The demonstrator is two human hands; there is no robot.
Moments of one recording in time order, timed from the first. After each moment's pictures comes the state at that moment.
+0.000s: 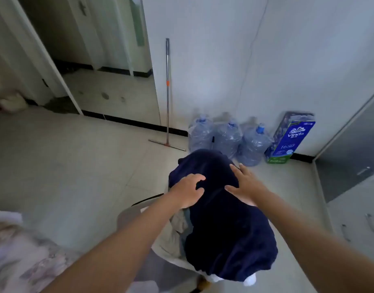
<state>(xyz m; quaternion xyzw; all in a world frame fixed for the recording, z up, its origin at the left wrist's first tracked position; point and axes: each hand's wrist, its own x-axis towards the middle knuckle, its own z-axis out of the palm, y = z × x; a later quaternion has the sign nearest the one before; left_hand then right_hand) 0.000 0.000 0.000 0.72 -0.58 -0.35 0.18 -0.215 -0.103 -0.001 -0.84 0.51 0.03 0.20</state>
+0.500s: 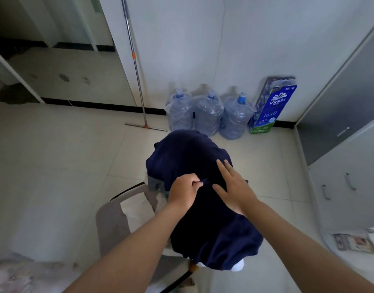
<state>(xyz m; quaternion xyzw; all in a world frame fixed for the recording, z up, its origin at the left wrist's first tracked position) -0.069 -0.039 -0.088 0.75 -0.56 -0.27 0.25 -0.252 -0.083 -0.069 -0.81 0.52 -0.05 0.27</state>
